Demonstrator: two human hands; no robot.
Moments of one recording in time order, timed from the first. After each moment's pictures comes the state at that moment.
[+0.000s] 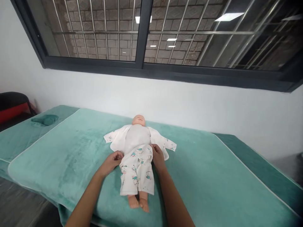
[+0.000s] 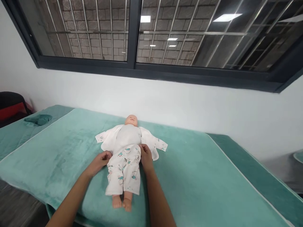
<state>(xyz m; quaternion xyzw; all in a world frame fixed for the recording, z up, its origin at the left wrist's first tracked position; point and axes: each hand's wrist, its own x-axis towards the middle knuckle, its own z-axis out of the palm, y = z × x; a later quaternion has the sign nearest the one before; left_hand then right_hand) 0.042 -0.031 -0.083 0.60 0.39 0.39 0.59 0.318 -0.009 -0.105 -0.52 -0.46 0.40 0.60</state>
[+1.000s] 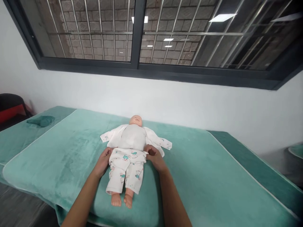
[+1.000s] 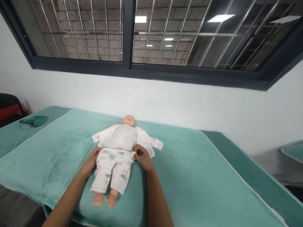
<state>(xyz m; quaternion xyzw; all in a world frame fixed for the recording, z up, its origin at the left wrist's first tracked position) 0.037 -0.032 -0.093 0.45 0.42 0.52 0.59 0.335 -0.028 -0.086 -0.38 -0.58 0.47 0.55</state>
